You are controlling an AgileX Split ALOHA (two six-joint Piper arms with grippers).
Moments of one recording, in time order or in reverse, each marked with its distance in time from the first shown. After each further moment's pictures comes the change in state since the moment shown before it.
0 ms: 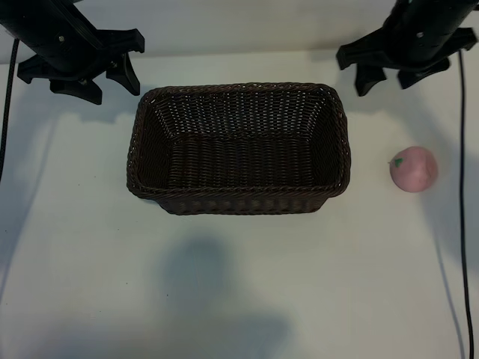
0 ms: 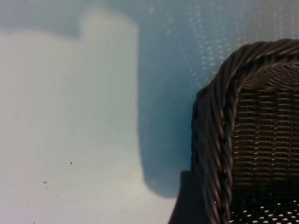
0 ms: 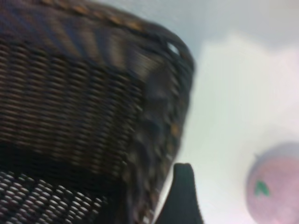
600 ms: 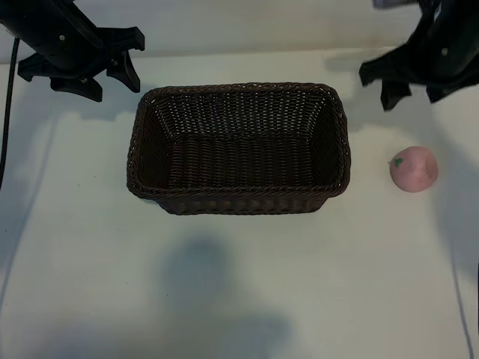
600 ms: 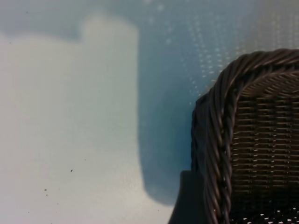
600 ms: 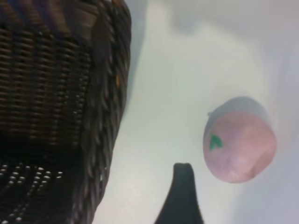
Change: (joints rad) left arm 0.000 0.000 0.000 0.001 -0.021 0.000; right arm -0.005 -0.098 0.167 -0.071 -0.050 0.071
